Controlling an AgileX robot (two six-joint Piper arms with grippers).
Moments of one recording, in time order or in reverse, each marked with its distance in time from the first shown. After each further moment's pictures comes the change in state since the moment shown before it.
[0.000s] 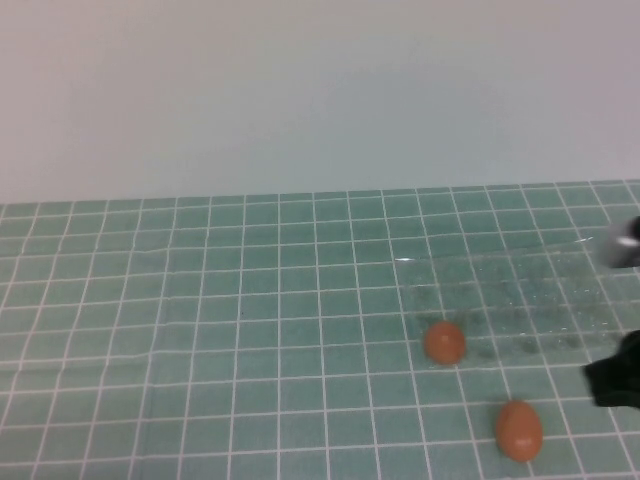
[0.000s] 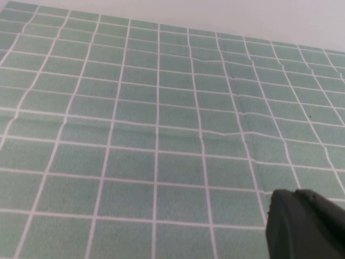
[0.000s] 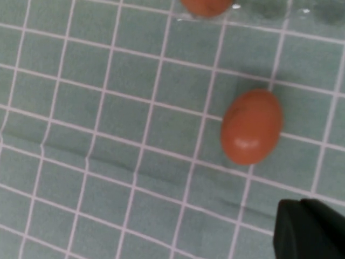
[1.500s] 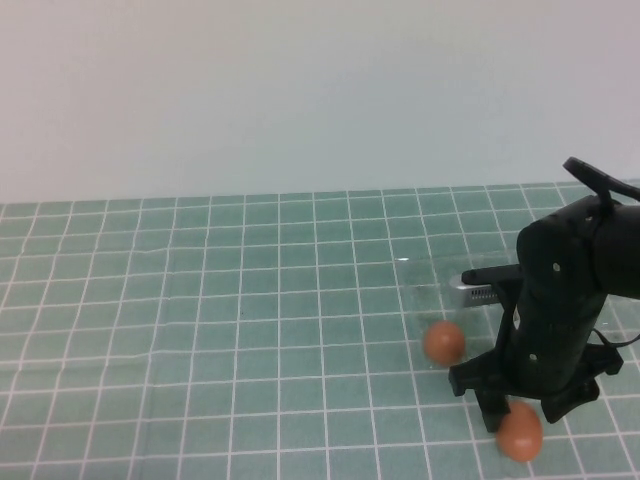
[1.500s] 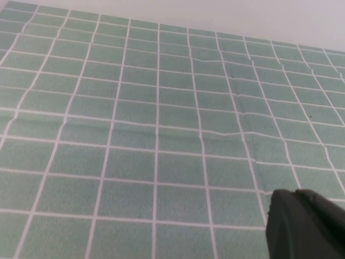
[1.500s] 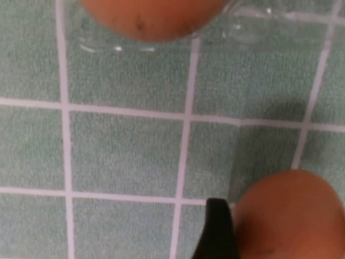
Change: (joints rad) right arm 0.200 0.651 -0.311 -0.281 0.057 0.460; left arm 0.000 0.000 0.000 0.000 0.000 0.000
